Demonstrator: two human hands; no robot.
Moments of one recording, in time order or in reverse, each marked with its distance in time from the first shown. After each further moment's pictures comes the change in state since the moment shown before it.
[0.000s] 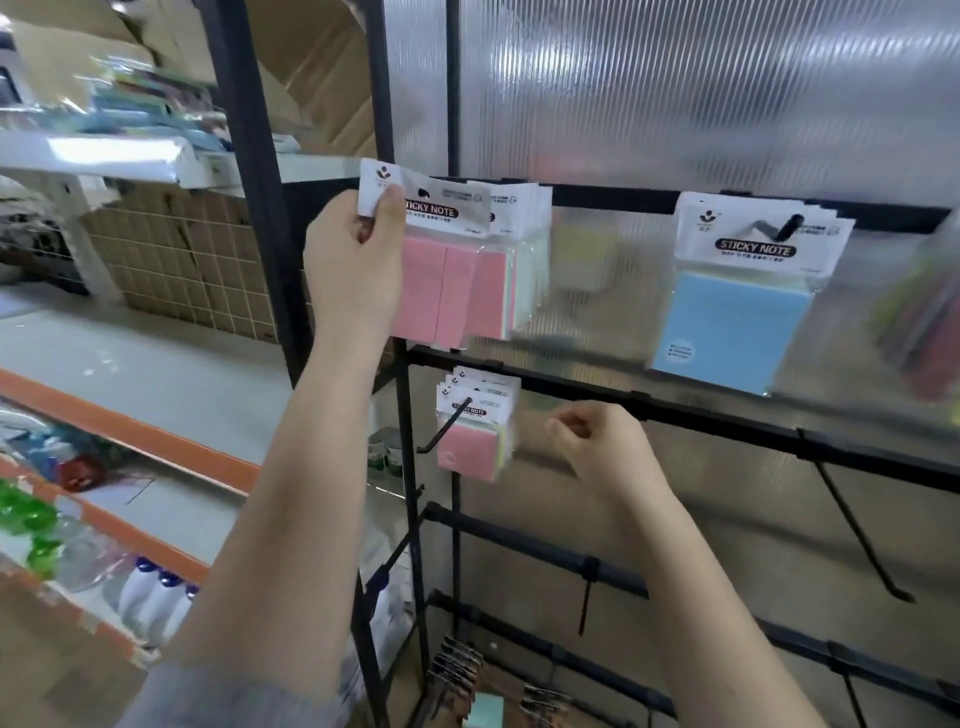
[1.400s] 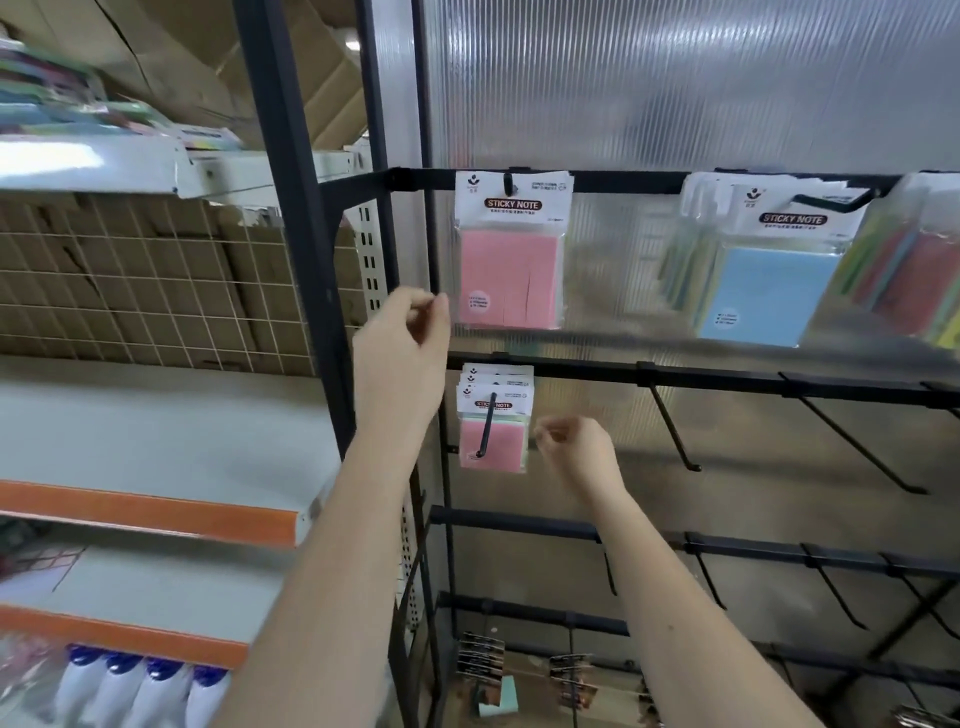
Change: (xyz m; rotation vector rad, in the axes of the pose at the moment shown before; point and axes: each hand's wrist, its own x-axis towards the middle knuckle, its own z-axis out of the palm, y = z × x) left_hand -0.012 -0.076 -0.028 0.013 -0.324 0.076; right_hand 0.007 -0.010 0.098 -0.049 0.173 0.244
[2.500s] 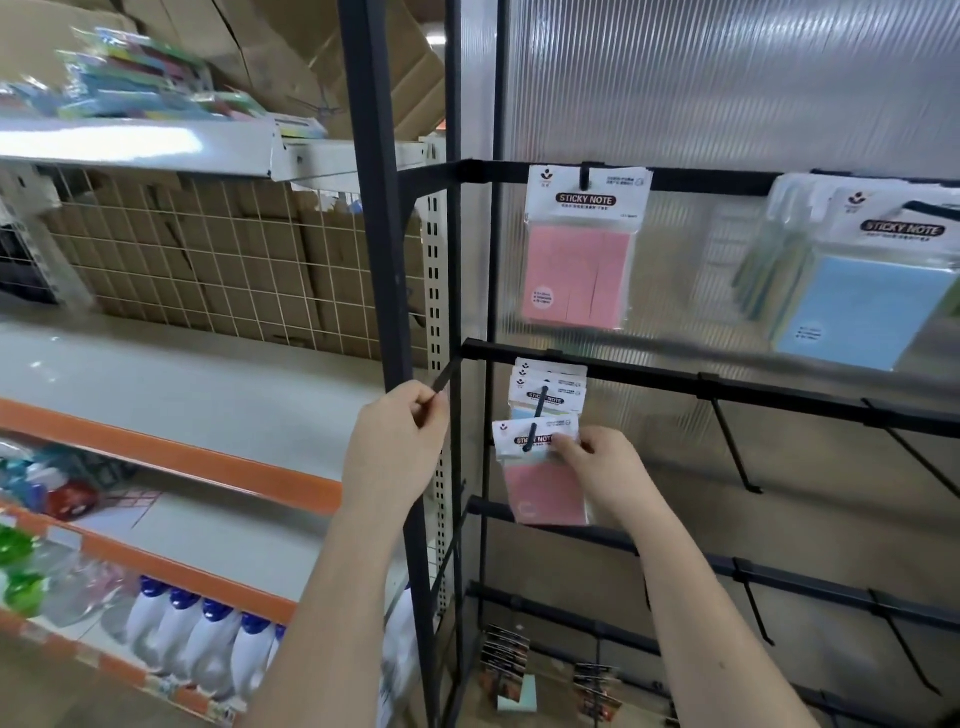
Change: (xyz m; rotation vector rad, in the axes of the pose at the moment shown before) left_hand -0.048 -0.048 -0.038 0.312 -0.154 -0.249; right_hand -0.008 -0.013 0.004 0.125 -0.223 -0.004
